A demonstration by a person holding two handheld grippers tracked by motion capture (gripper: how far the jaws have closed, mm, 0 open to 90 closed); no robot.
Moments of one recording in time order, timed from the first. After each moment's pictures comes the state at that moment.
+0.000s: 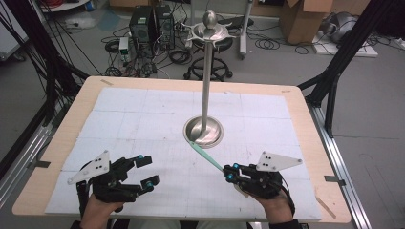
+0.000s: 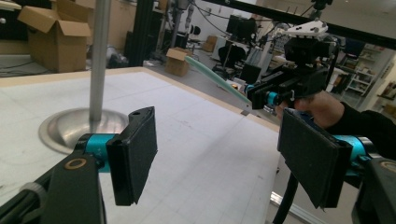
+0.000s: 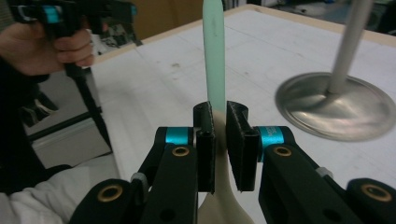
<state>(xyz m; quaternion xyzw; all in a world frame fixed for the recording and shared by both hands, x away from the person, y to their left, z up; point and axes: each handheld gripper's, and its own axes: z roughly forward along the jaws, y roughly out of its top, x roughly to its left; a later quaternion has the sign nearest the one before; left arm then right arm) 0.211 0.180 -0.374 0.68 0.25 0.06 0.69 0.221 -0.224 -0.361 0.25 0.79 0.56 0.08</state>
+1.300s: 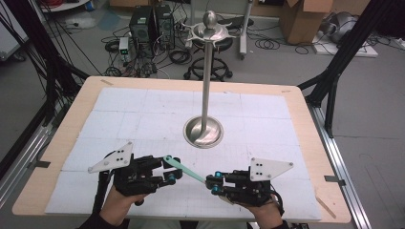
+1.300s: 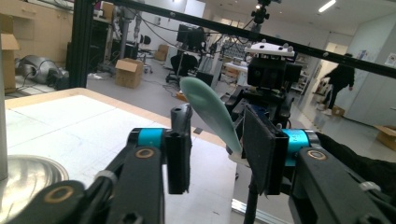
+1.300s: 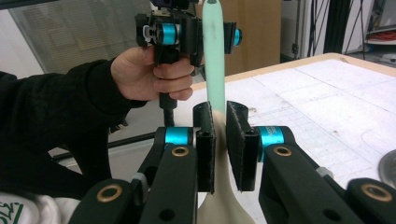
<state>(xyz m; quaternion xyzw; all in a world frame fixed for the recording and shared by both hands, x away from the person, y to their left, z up) 0.223 0.132 -0.349 0.67 0.17 -0.01 0.73 0.210 -0.196 -0.355 0.14 0.76 0.64 0.00</state>
